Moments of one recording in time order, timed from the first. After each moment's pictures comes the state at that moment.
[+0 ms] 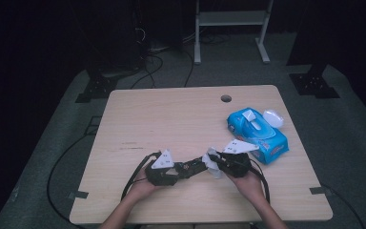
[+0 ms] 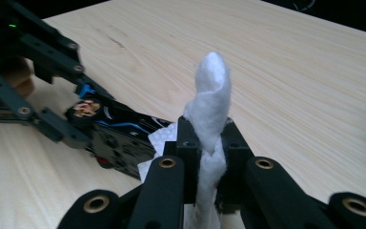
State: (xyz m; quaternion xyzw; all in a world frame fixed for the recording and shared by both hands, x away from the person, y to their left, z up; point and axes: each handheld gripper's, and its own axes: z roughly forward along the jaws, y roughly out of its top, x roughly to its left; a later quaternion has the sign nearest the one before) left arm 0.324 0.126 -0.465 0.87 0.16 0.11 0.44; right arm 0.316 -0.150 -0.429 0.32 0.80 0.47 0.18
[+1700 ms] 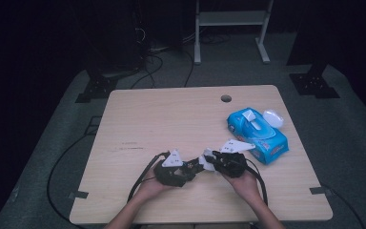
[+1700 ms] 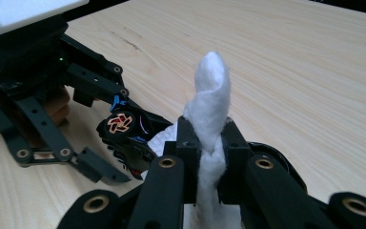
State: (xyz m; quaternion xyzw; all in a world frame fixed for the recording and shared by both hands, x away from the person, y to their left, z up) left arm 0.332 0.103 -0.477 0.88 0.18 0.09 0.44; right arm 0.318 -0.142 -0.433 0.33 0.80 0.48 0.15
